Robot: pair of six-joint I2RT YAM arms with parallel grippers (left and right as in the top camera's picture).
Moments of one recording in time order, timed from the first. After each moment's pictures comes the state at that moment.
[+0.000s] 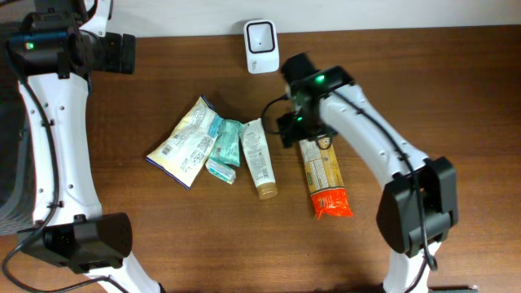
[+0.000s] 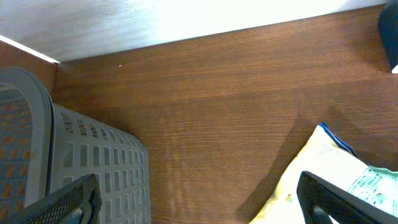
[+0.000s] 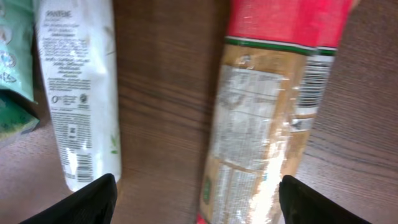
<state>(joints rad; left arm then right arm) 0.09 1.92 2.27 -1.20 -0.12 0.25 0.41 2.01 1.76 -1.20 -0.06 0.17</state>
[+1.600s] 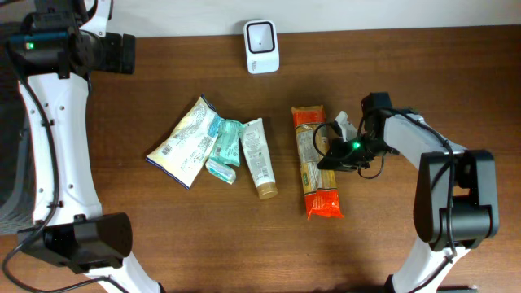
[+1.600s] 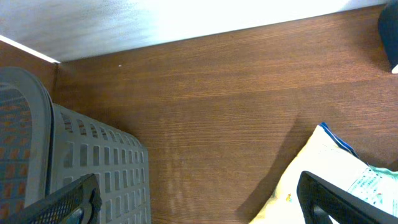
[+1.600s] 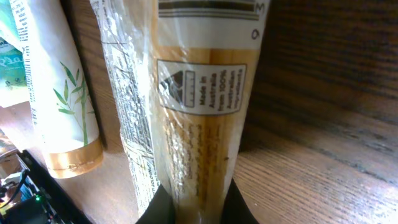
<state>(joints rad) 0.09 1.92 2.27 -1.20 -0.12 0.25 0.02 1.96 1.20 -0.83 -0.63 -0.07</state>
